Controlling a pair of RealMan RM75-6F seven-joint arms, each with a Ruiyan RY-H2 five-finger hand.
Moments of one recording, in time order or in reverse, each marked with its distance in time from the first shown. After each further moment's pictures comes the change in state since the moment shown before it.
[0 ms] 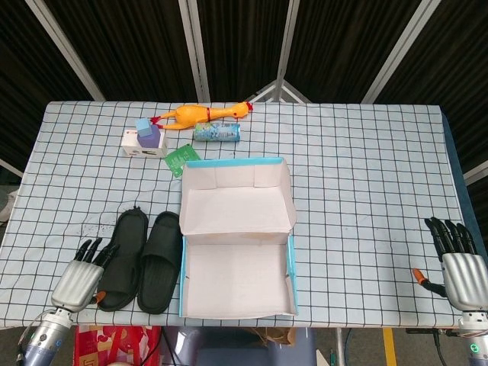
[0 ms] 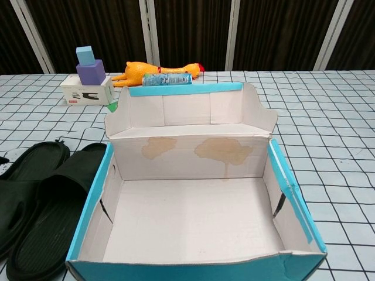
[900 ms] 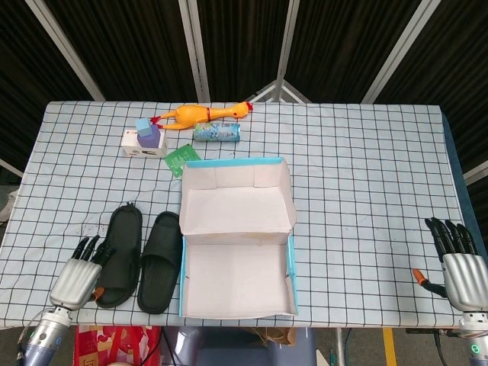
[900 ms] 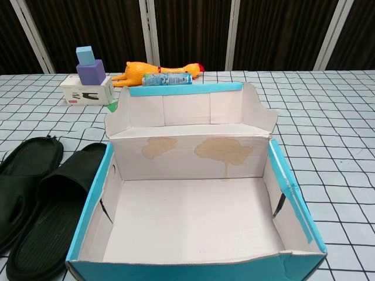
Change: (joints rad) left arm 0.002 -0.006 -0.008 0.009 -0.006 0.025 0.011; right arm -0.002 0.003 -0.002 0.000 -0.003 0.005 0.012
